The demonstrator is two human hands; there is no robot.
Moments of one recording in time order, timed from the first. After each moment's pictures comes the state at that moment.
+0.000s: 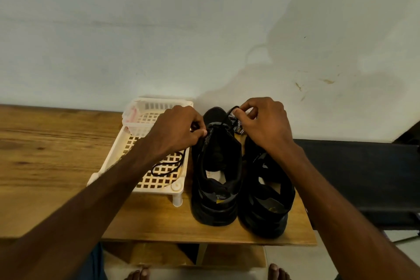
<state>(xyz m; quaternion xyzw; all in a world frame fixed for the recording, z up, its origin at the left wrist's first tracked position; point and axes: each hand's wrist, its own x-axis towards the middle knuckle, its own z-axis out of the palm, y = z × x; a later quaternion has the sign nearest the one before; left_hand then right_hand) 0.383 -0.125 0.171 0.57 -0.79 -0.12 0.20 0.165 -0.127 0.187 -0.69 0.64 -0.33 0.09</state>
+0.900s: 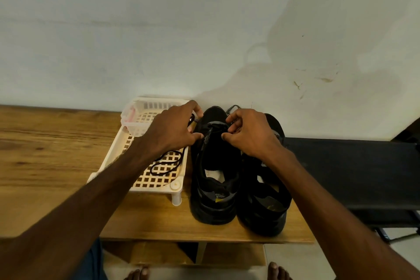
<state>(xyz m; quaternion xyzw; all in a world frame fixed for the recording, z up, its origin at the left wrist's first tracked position) 0.384 -0.125 0.171 0.59 -0.77 -0.14 0.20 0.179 -0.121 0.175 -0.71 0.63 -0.23 0.22</state>
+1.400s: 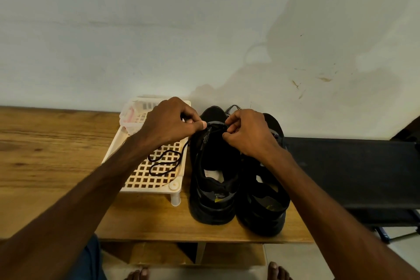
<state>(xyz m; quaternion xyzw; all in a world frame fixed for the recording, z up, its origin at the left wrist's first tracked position) 0.388 -0.129 0.178 0.57 -0.75 -0.17 0.27 0.179 -0.125 0.169 -0.70 0.64 -0.23 0.22</state>
